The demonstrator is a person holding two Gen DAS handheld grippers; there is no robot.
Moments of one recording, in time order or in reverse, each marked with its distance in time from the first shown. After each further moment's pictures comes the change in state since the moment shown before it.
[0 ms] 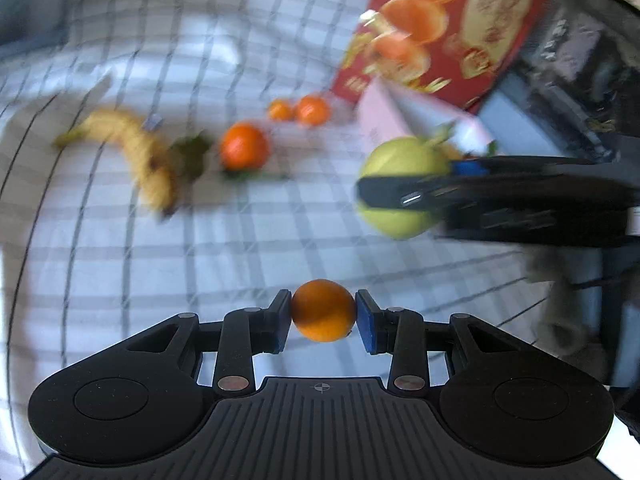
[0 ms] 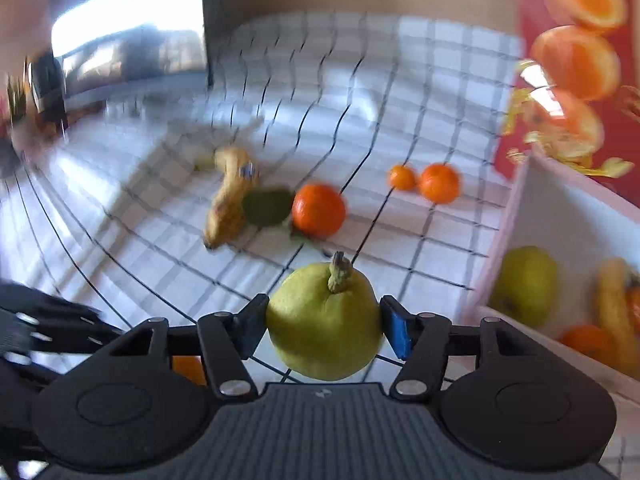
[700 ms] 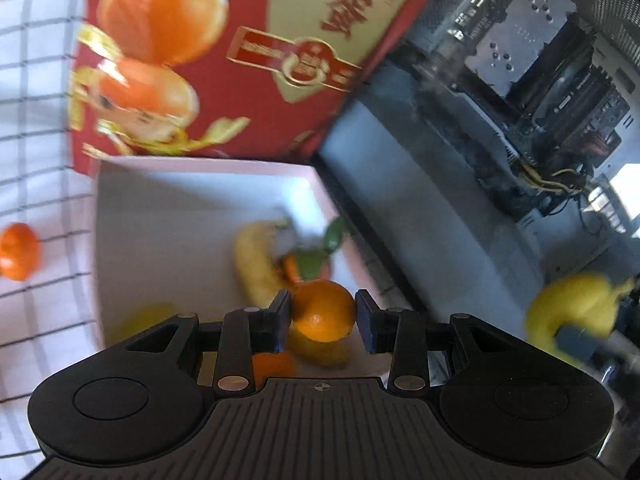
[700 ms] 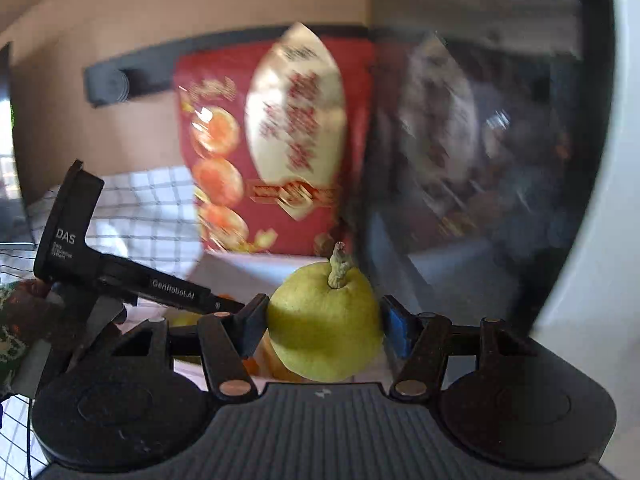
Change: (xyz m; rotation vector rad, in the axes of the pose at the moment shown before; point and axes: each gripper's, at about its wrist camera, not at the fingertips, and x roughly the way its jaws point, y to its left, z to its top) left arm 0.159 -0.154 0.147 0.095 0.143 -0.345; right arm -0.196 -0.151 -0.037 0.256 -0.238 -0.488
